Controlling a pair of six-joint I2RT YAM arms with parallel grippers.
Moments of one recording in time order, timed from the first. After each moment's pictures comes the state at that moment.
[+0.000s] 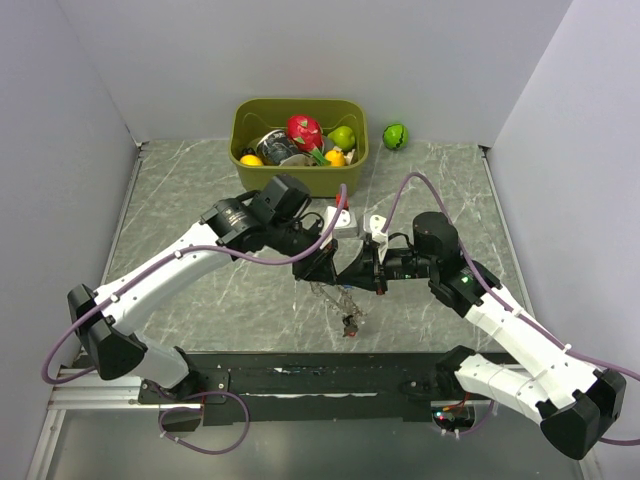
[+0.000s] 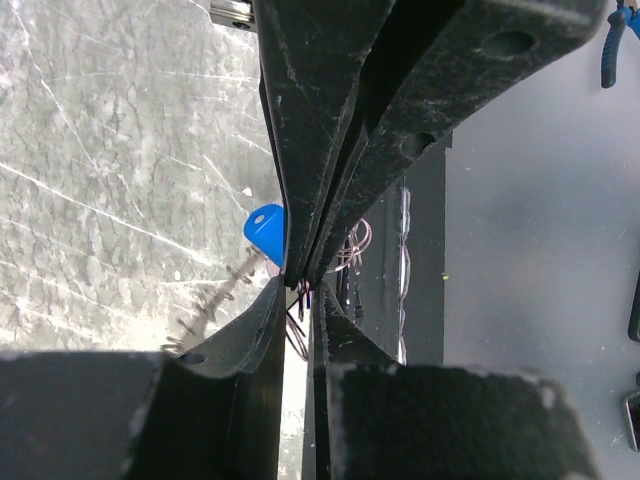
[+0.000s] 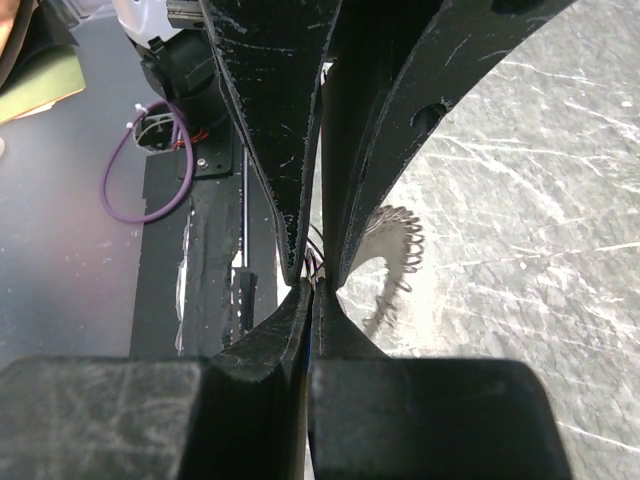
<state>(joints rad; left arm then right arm) -0.86 1.45 1.52 -0.85 0.68 0.25 0.61 0.91 0.85 -0.28 -0.85 -0.17</state>
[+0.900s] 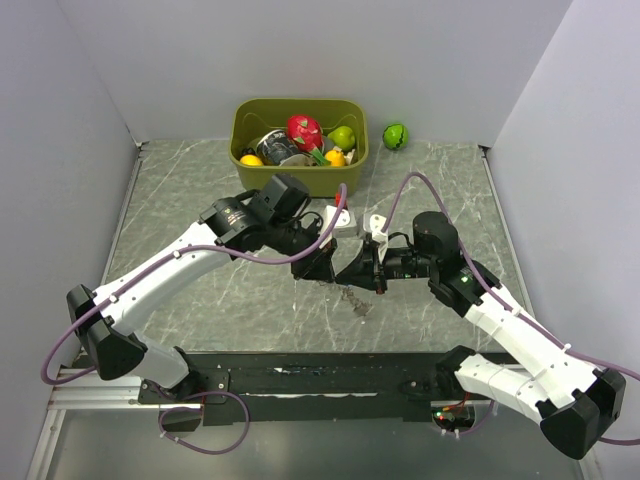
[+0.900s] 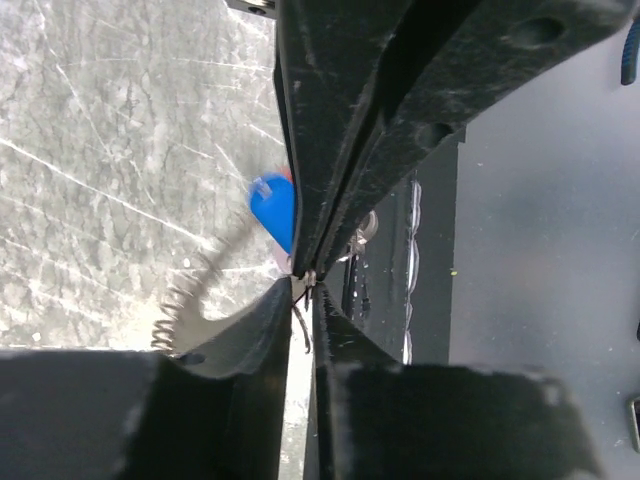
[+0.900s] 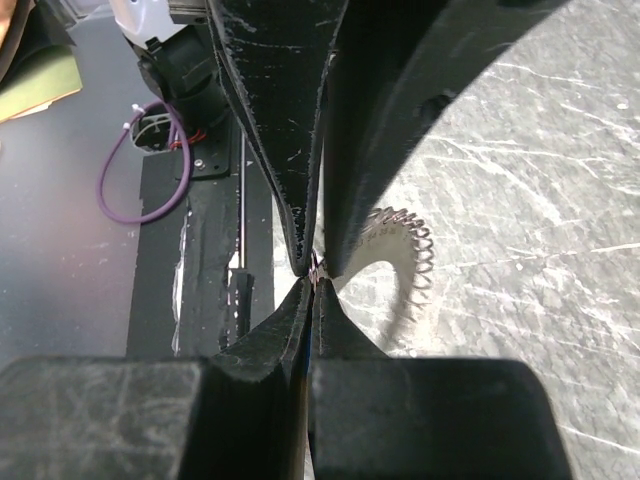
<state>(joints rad) -0.86 1.45 1.53 -0.88 0.64 0.25 0.61 0.92 0.85 -0.27 -0.85 -0.17</state>
